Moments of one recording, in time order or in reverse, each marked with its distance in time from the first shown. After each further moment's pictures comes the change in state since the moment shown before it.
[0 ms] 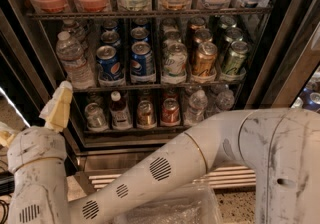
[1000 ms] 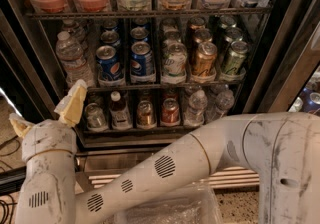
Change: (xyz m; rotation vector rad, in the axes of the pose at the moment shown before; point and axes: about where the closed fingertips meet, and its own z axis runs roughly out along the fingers) arm 0.024 -0.022 0.010 0.057 0.078 0.002
